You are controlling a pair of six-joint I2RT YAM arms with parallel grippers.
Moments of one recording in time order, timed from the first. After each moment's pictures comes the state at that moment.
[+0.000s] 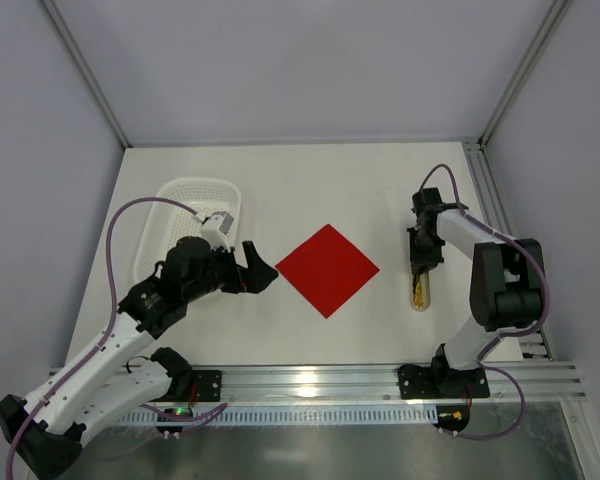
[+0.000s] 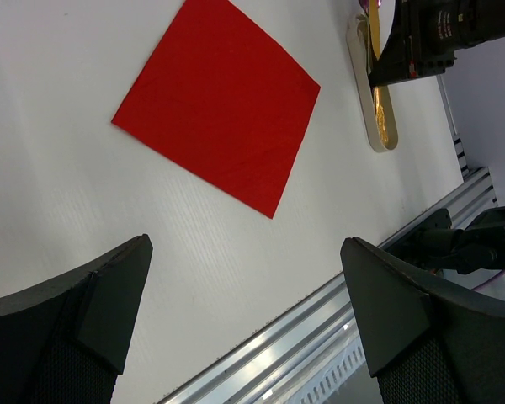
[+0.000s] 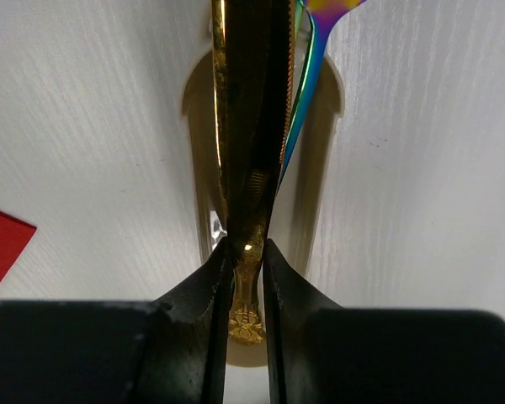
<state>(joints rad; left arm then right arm) -0.65 0.77 0.75 -0.46 0.10 -0.60 0.08 1.67 1.01 -0.72 0.10 0.17</state>
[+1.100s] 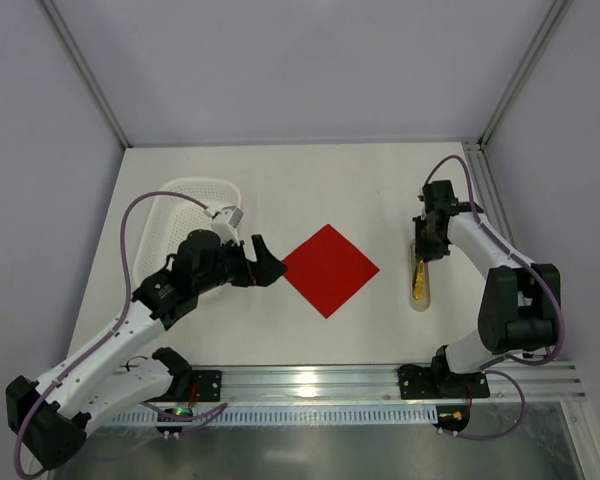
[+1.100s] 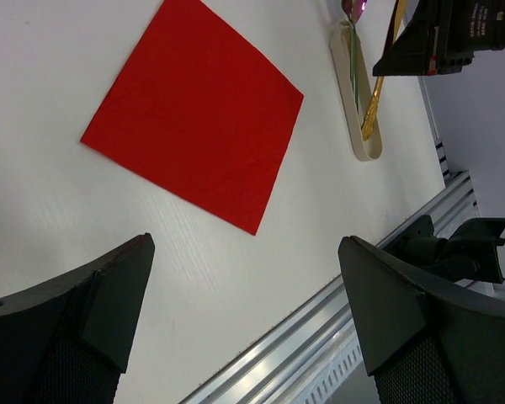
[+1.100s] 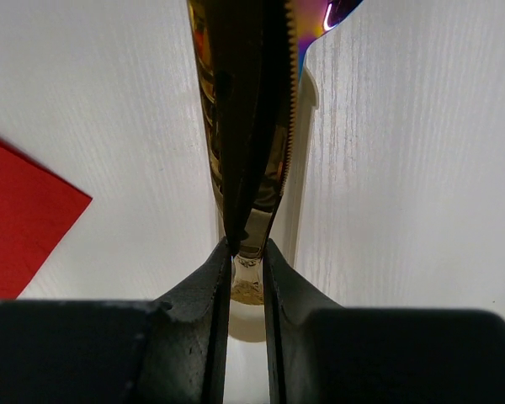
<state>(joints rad) -0.65 0.85 0.74 -0.36 0.13 -0.63 0.07 1.52 1.03 -0.74 0.07 0.14</state>
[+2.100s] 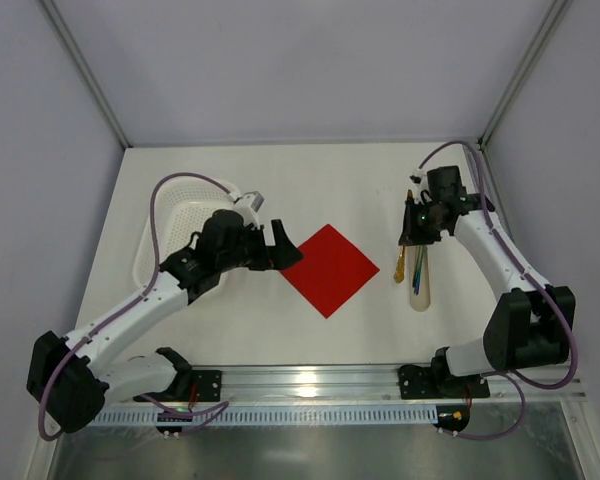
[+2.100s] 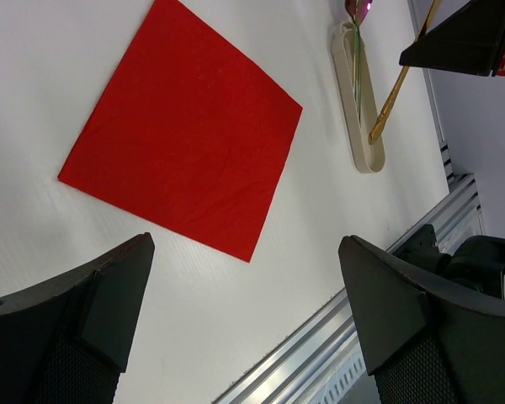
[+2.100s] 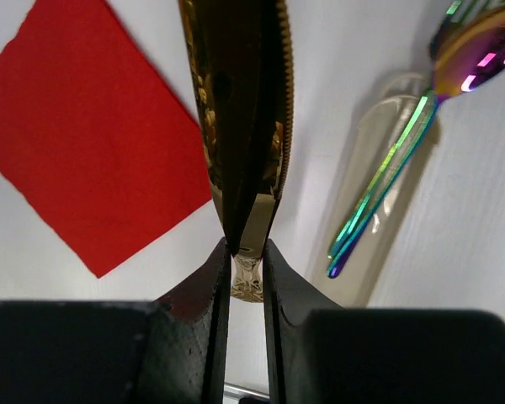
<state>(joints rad) -0.65 1.13 0.84 -0.23 0.18 -0.63 0.08 1.41 1.14 -0.79 -0.18 0.13</state>
